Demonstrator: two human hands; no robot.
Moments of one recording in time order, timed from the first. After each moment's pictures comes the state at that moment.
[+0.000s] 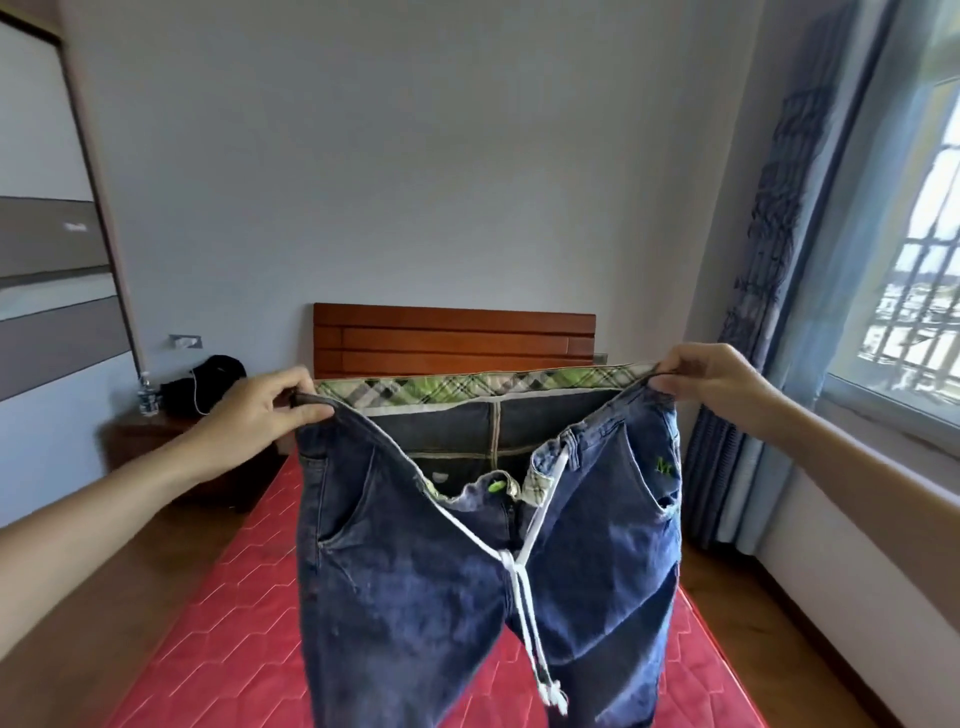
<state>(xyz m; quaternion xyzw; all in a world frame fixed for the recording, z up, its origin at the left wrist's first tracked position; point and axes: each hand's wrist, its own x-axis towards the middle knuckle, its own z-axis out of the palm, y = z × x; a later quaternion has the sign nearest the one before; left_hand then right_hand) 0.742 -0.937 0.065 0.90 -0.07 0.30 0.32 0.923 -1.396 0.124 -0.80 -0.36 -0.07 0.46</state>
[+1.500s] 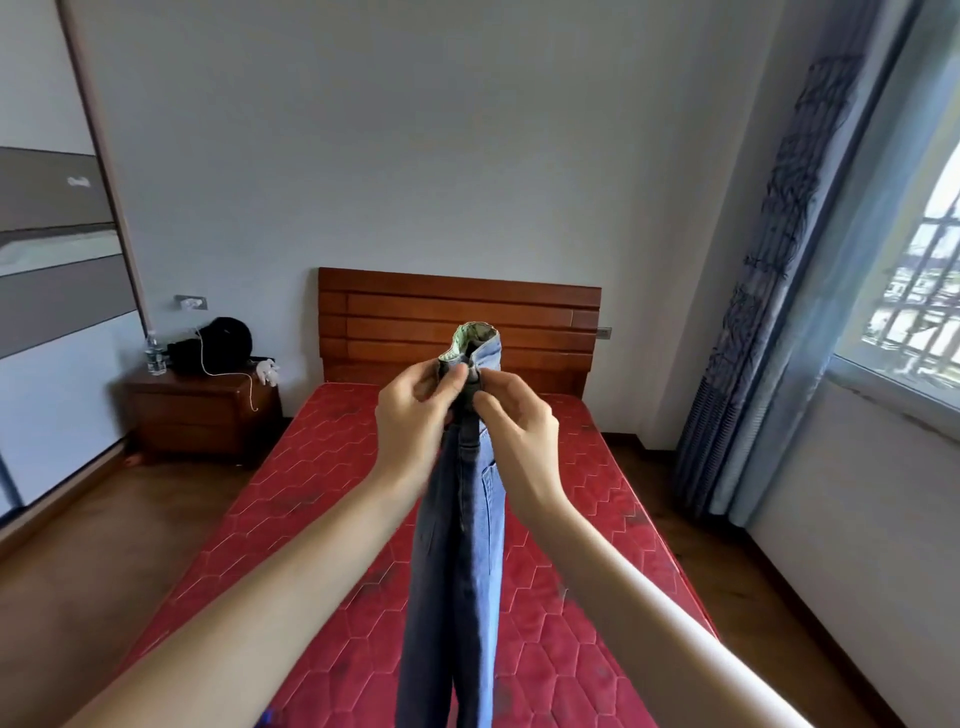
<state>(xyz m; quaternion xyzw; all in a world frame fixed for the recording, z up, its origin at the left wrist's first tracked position) 0.760 -1.117 0.031 0.63 0.05 0.36 0.68 0.786 -1.226 0.028 -0.65 -0.26 -0.09 0.71</state>
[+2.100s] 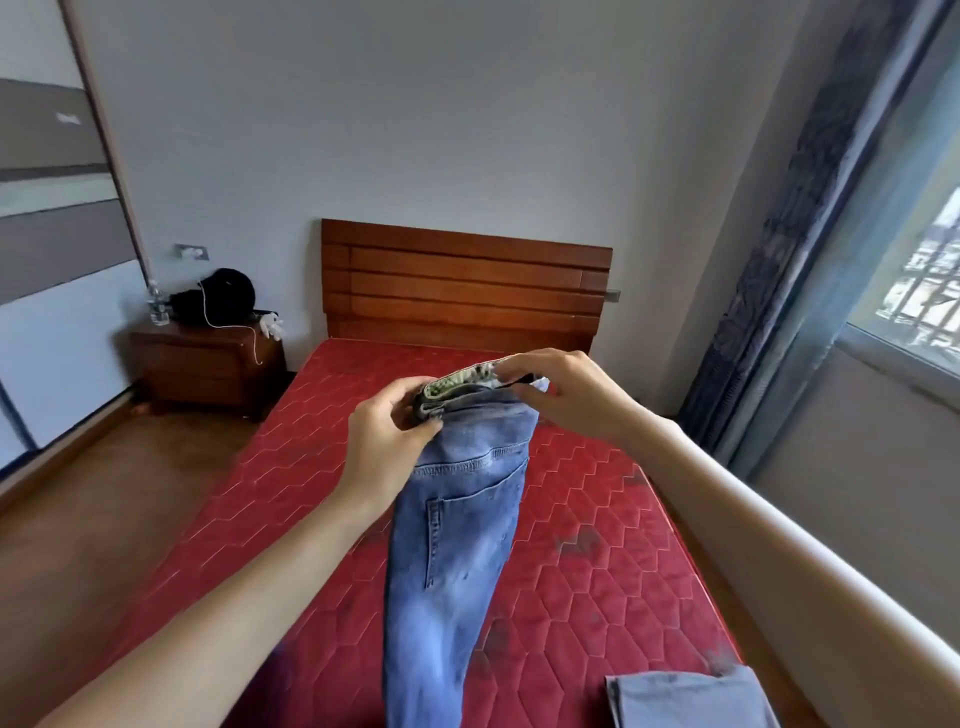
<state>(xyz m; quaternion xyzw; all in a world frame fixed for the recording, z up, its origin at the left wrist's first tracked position) 0.723 -1.095 -0.025 0.75 0.04 0.38 0.55 0.837 -1.279 0.049 -0.83 -0.50 -0.11 0.23</state>
